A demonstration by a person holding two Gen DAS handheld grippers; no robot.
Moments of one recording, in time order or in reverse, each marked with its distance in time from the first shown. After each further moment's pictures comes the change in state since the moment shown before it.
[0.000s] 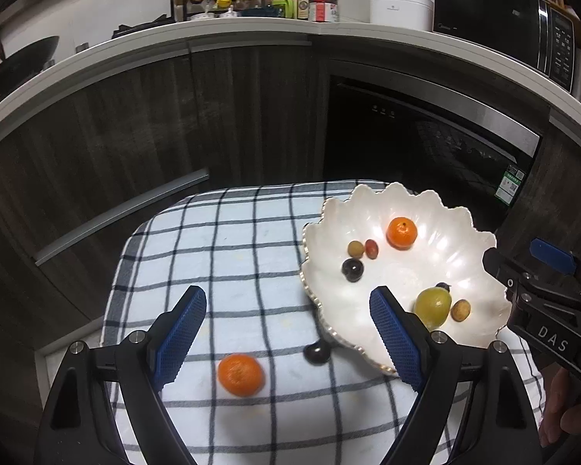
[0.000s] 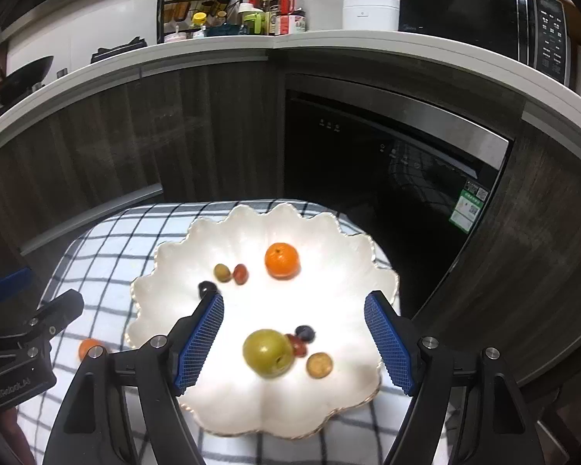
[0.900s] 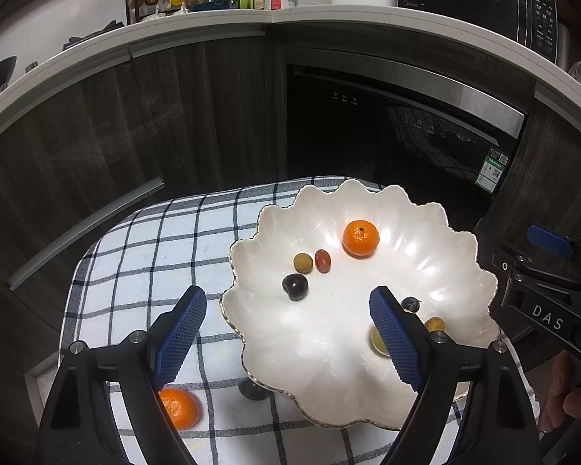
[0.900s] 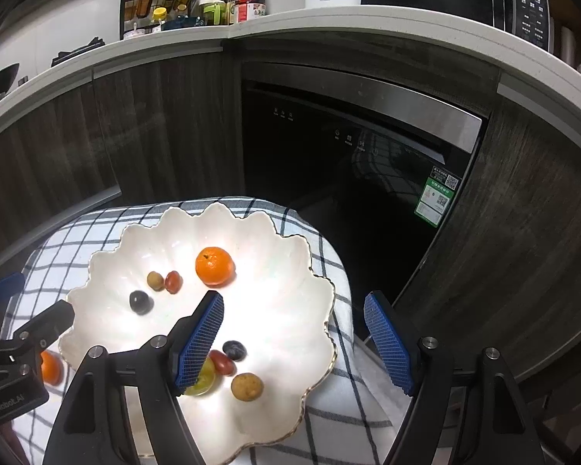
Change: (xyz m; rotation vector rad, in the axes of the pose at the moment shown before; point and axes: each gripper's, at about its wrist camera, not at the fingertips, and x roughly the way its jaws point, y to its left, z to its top) left arm 0.042 -0.063 0.022 0.076 0.024 -0.068; right arm 0.034 -0.061 0.011 0.041 0.030 -0.085
